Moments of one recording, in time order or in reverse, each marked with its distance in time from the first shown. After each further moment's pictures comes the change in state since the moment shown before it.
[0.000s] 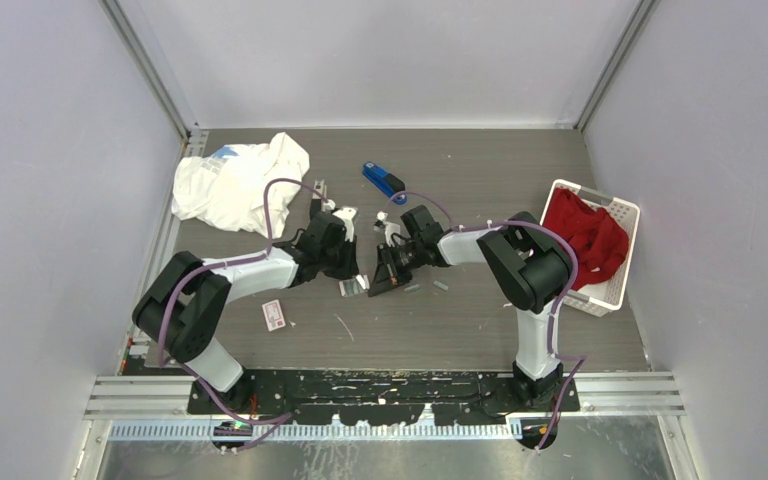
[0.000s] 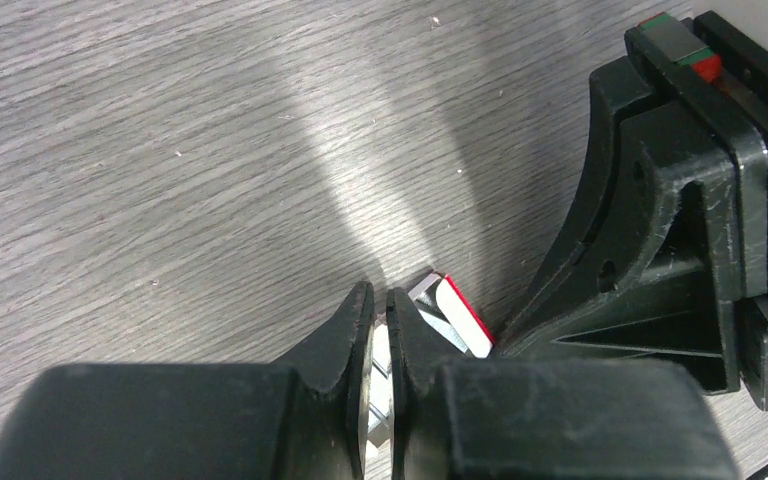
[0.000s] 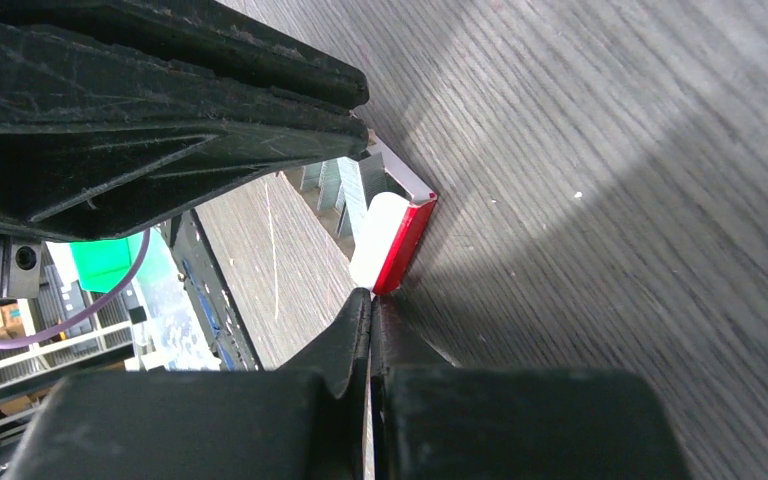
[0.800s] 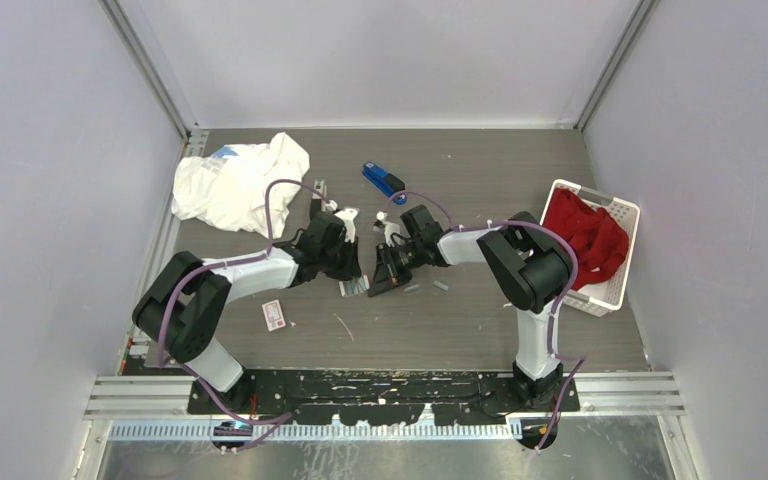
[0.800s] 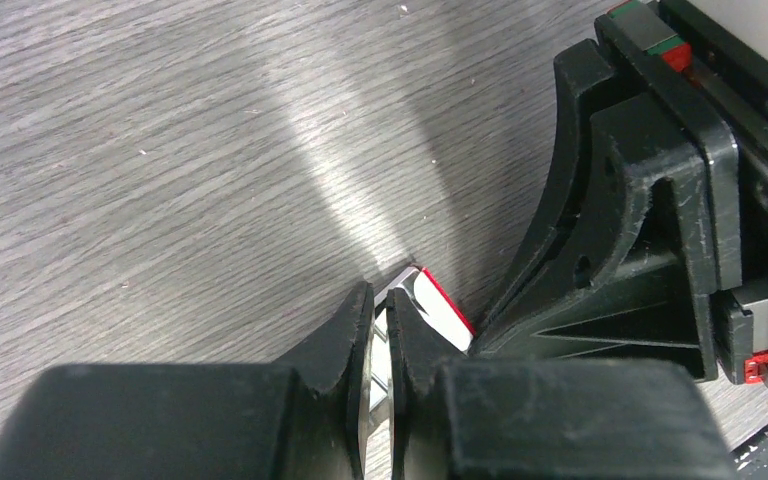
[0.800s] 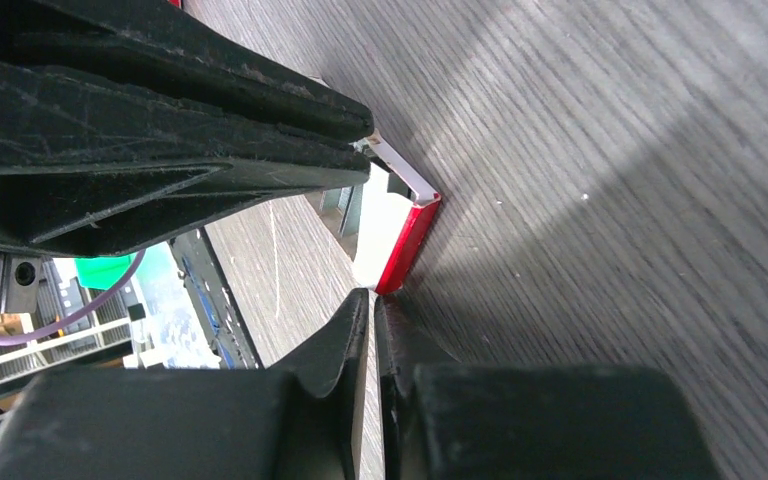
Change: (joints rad) left arm 0.000 0.000 0.000 0.001 0.047 0.000; right arm 0.000 0.000 0.004 -0.006 -0.003 -0.009
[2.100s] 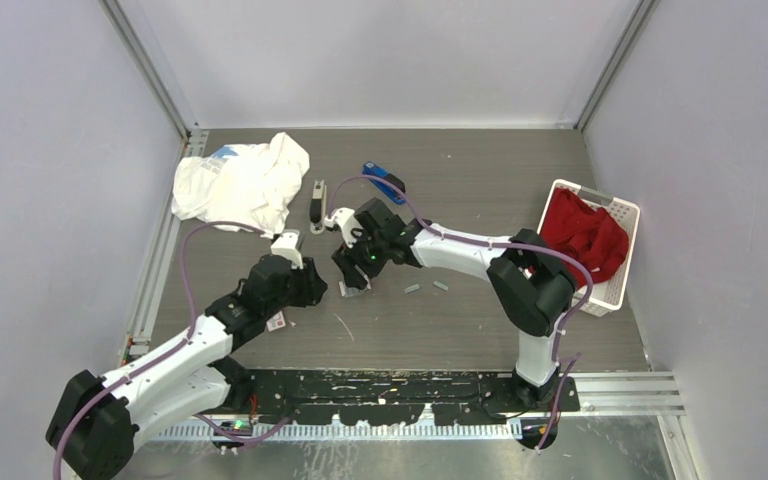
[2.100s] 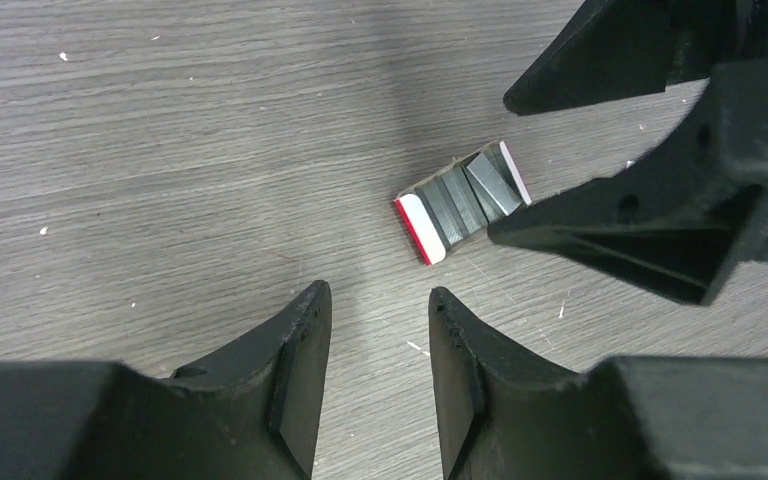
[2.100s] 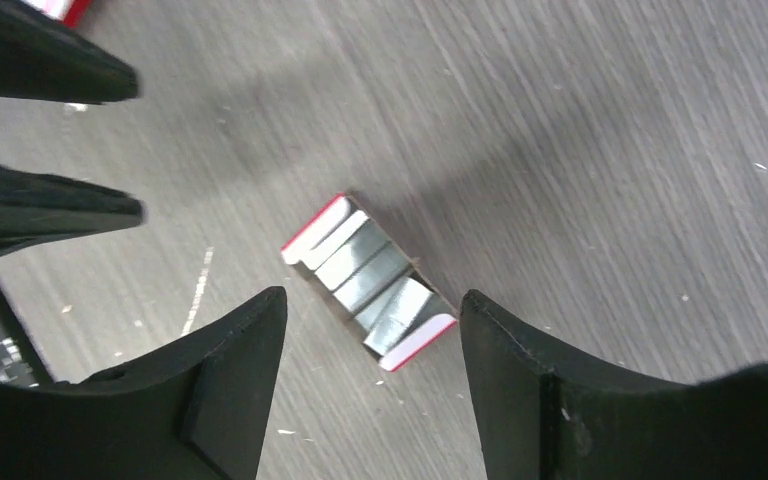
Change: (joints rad) left arm 0.000 -0.723 -0.398 -0.090 -0.237 -0.116; right arm 0.235 -0.125 0.238 -0.271 0.517 -0.446
